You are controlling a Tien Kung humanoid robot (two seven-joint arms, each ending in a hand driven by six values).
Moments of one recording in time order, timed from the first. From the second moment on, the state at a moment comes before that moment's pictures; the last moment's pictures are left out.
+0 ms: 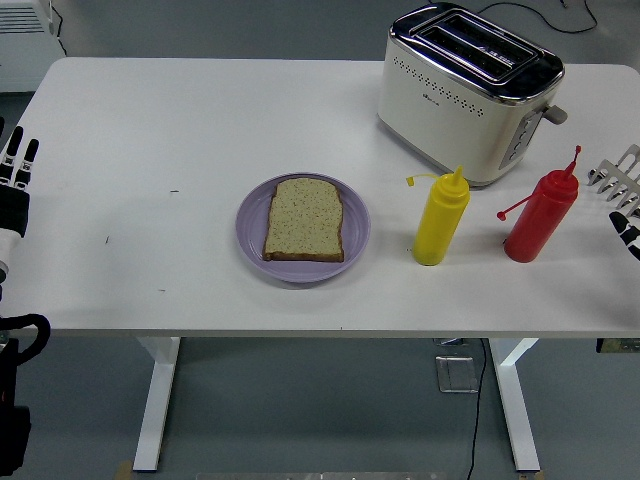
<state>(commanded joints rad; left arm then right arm) -0.11 0.02 -1.83 -1.43 0.48 0.05 -0.02 -0.10 -0.26 1.58 1.38 -1.25 -0.11 0.33</state>
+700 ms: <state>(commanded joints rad) -0.11 0.01 -1.83 -1.43 0.48 0.05 -0.02 -0.04 -0.28 1.42 1.34 -1.23 -0.15 0.32</state>
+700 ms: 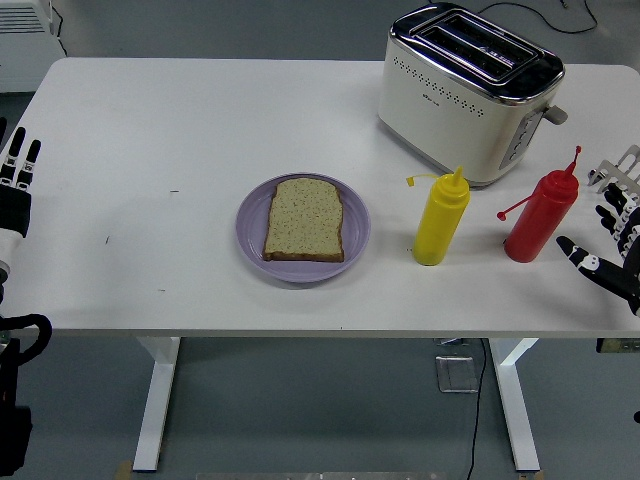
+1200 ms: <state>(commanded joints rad) -0.10 0.01 -1.82 -1.43 0.48 0.05 -0.02 0.08 -0.25 1.33 1.25 -1.19 -0.19 0.34</state>
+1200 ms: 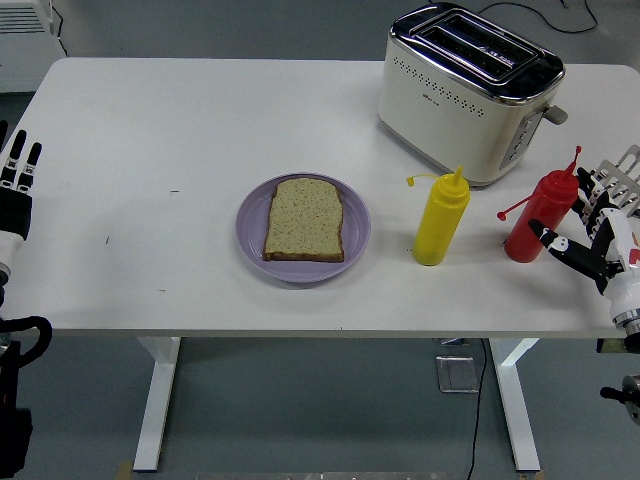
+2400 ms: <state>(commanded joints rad) -0.11 0.01 -1.84 -1.43 0.48 0.05 -0.02 0.28 -0.19 1.09 1.08 -0.87 -0.38 0.48</state>
